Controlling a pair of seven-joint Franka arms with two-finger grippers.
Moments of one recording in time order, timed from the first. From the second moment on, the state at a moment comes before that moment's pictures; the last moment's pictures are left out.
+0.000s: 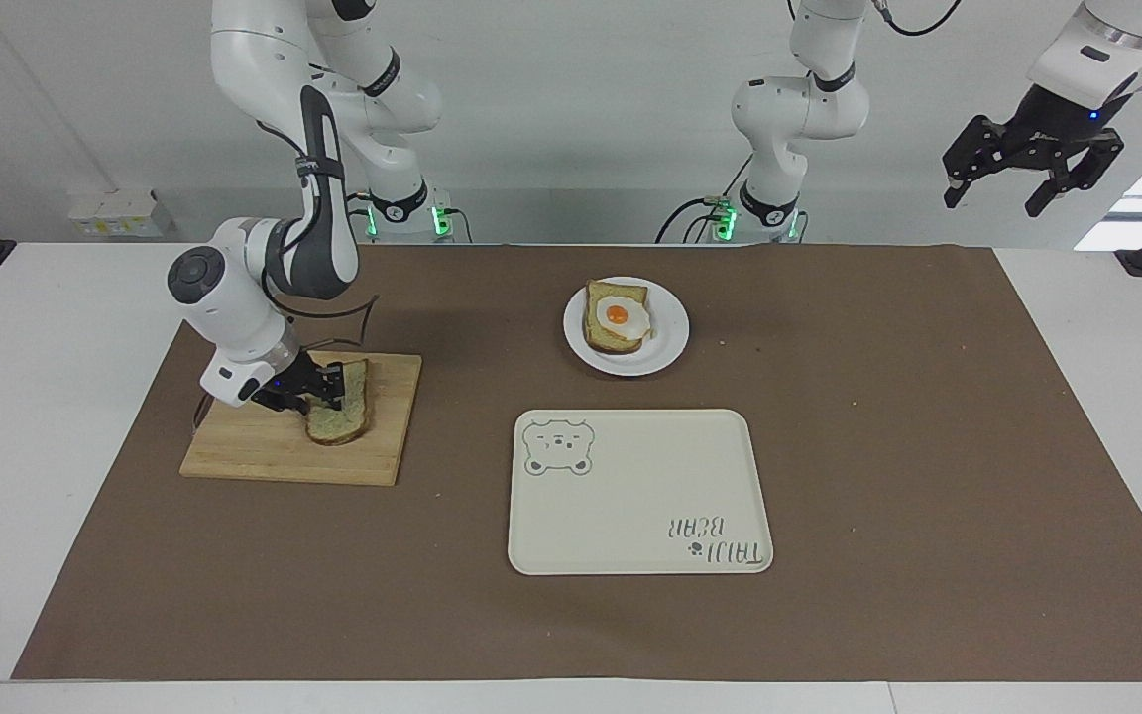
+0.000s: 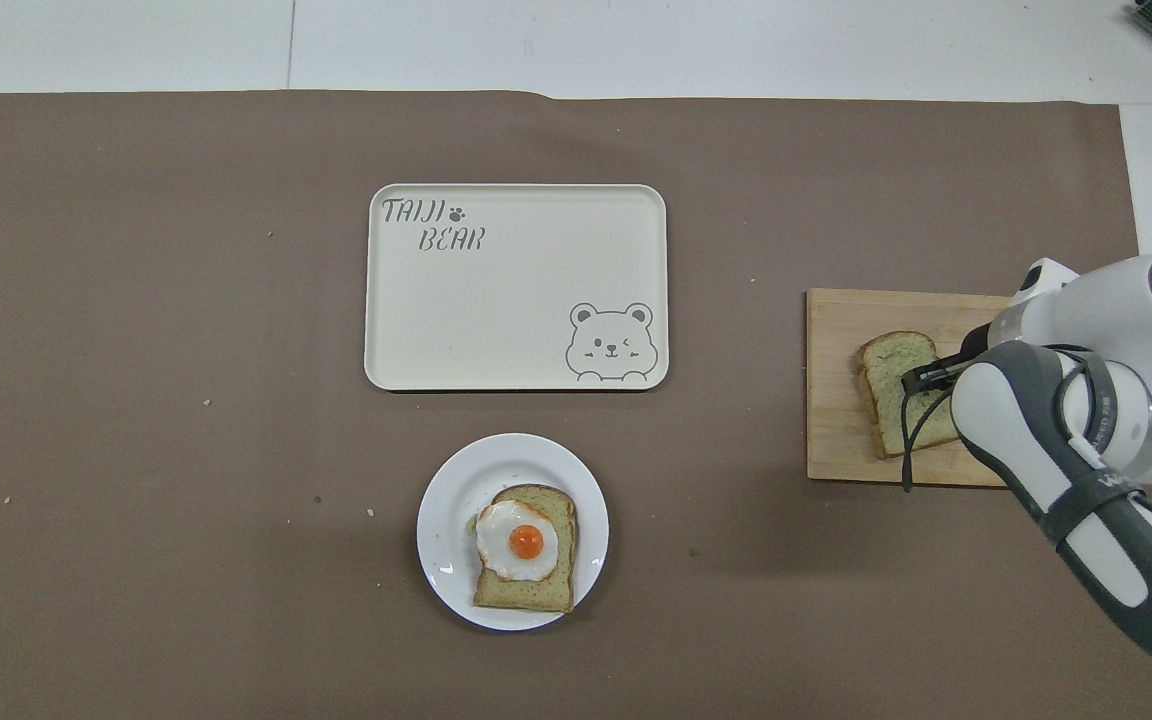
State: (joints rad) left arm -0.12 -0.02 0.13 -1.36 -0.02 1.34 0.19; right arm -0.05 0.22 -0.06 -2.09 0.10 2.24 -0.39
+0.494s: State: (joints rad) left arm -0.12 -0.02 0.13 -1.36 -0.02 1.34 0.19; right arm -0.05 0.22 -0.06 -2.09 0.10 2.24 -0.38
